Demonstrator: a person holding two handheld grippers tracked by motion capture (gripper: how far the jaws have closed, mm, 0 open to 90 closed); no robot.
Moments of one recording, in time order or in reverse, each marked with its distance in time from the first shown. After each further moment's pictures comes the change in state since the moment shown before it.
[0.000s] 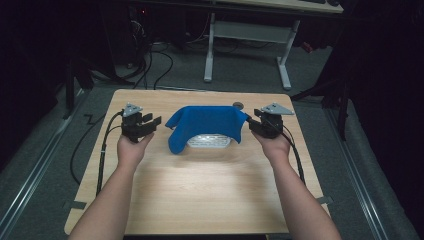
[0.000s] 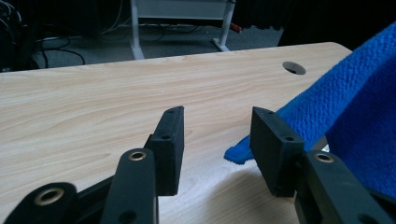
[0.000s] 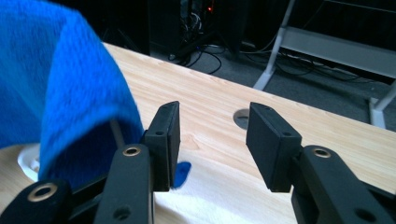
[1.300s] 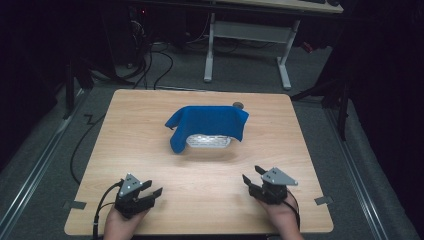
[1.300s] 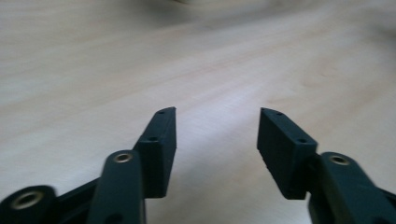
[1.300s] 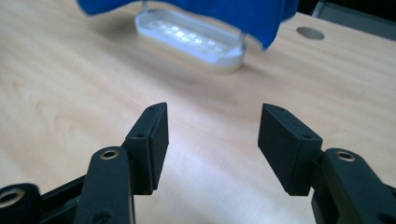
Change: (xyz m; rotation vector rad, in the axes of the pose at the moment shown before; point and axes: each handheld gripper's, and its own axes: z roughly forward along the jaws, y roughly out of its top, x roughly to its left) left arm -0.087 -0.147 -0.112 0.186 -0.148 0.088; right arm 0.080 -0.131 -0.105 0.064 0.084 -0.110
